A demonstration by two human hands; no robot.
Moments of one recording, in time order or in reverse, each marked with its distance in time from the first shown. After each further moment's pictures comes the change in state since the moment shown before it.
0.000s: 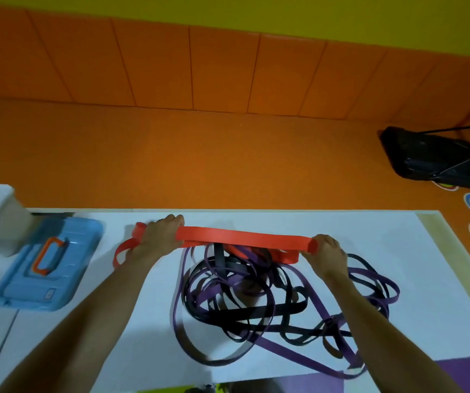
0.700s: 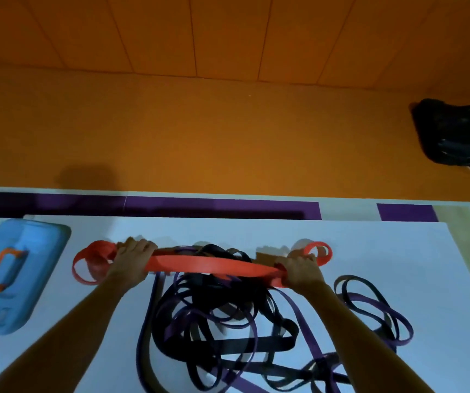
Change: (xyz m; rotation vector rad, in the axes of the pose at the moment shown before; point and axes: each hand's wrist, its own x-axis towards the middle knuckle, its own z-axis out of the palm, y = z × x) left_hand 0.058 -0.032 0.092 0.303 -0.157 -0.057; right_hand 0.101 -0.001 0.048 -0.470 -0.464 -0.429
